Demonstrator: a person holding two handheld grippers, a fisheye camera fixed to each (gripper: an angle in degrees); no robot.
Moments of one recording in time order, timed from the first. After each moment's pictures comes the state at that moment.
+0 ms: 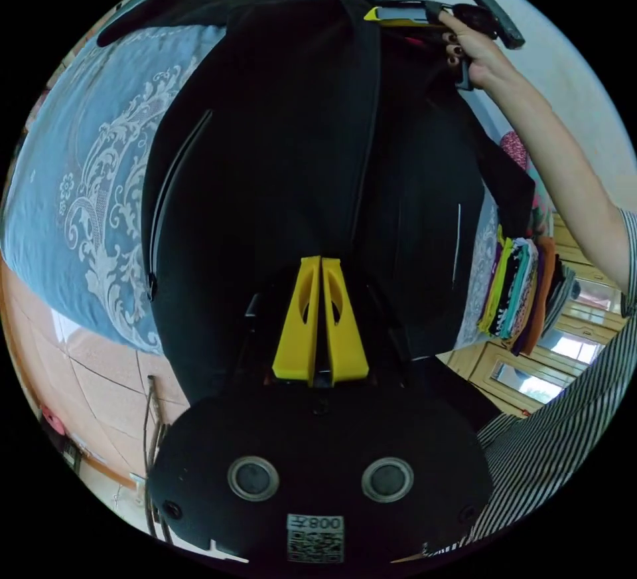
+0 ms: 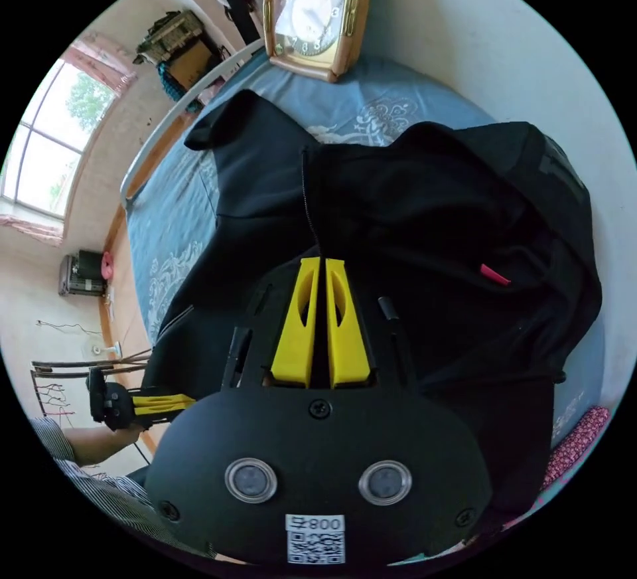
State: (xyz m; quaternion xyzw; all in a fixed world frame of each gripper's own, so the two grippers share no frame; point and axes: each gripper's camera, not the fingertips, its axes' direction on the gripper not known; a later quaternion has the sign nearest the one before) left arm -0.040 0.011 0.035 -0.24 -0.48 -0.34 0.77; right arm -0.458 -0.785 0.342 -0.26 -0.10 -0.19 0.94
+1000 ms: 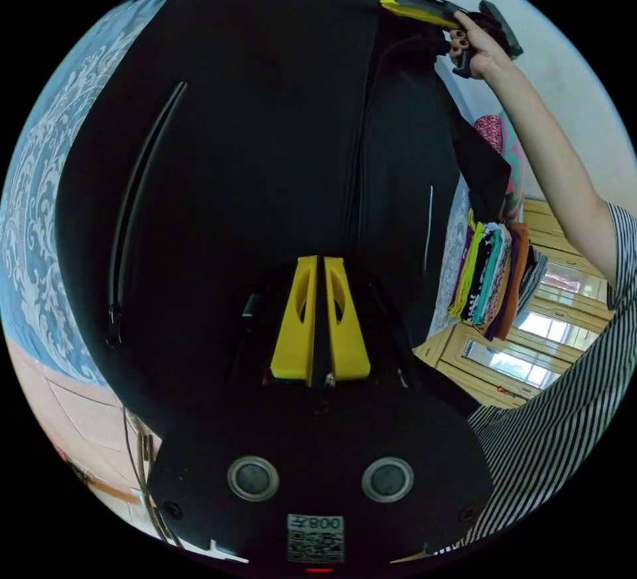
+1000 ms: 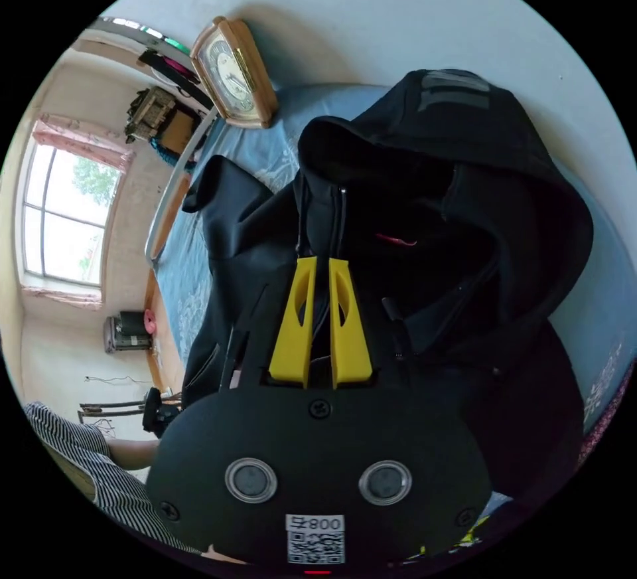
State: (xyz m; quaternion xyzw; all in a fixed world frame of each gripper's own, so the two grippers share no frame) left arm -0.111 0.317 0.012 -0.26 -0.39 -0.37 0.80; right arm -0.522 -0.799 0.330 -0.28 -0.12 -0.06 0.95
